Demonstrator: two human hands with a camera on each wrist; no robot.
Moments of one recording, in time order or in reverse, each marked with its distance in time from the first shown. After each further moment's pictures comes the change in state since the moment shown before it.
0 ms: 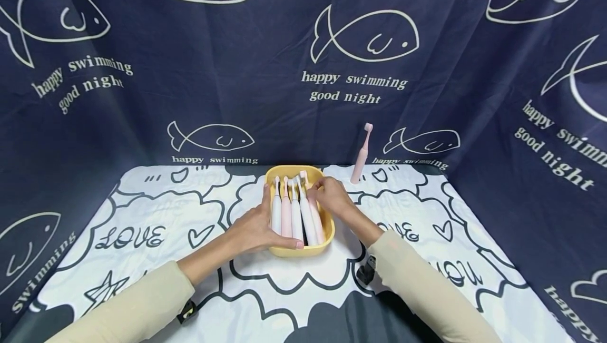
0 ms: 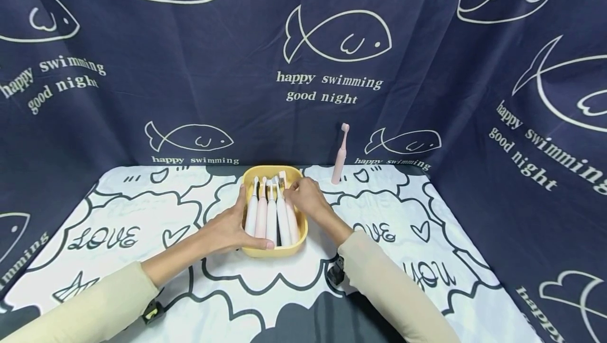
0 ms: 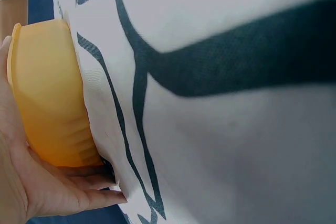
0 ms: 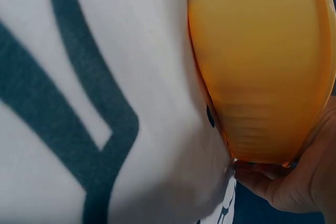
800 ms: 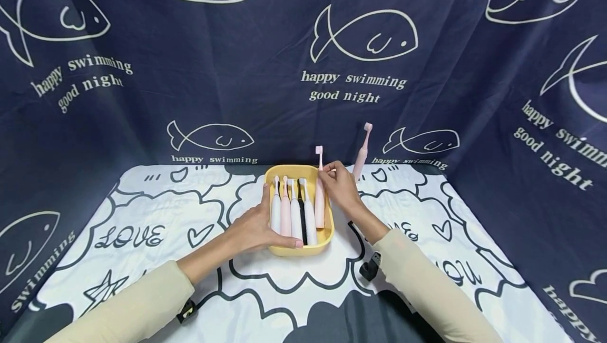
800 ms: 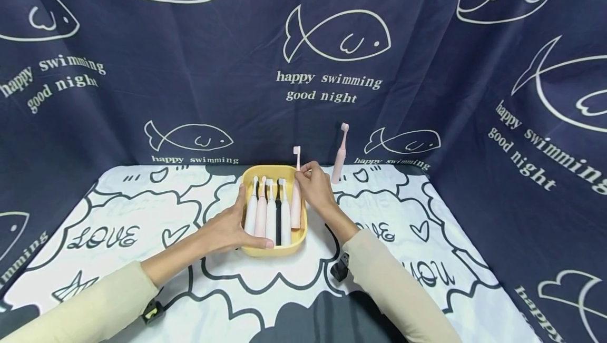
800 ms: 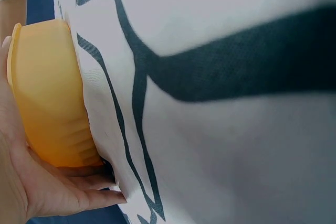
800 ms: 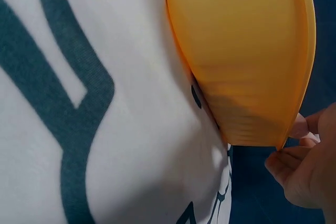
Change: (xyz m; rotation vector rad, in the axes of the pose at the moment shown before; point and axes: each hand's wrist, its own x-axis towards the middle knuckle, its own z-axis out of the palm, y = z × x) left_hand 0.000 0.002 0.000 -0.002 -0.003 -0.026; right_hand -0.039 -0.055 -0.041 0.209 0.255 0.008
